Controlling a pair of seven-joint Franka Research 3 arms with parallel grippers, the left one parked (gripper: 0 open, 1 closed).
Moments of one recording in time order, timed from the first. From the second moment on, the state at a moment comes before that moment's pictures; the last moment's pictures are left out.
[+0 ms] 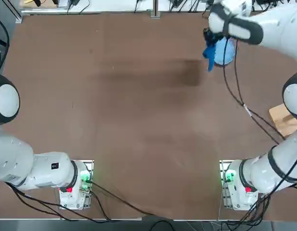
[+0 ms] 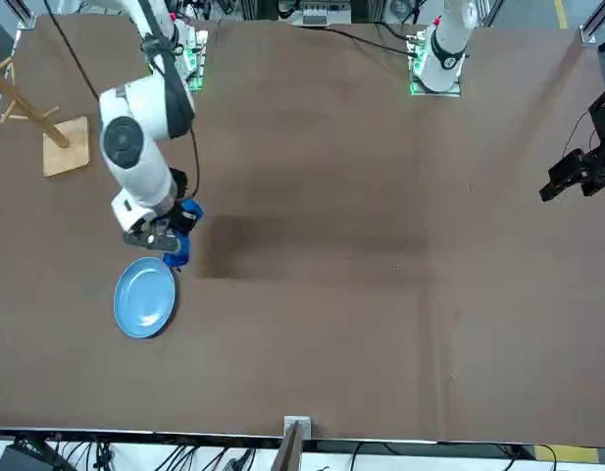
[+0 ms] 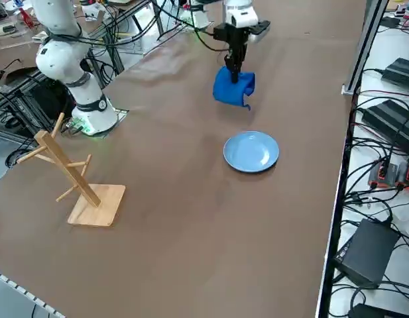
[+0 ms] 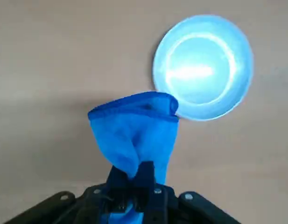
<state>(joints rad) 0.26 0.26 0.04 -1.79 -0.13 2.02 0.41</state>
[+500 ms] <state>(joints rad) 0.14 0.31 0.04 -1.74 -0.14 2.01 0.22</state>
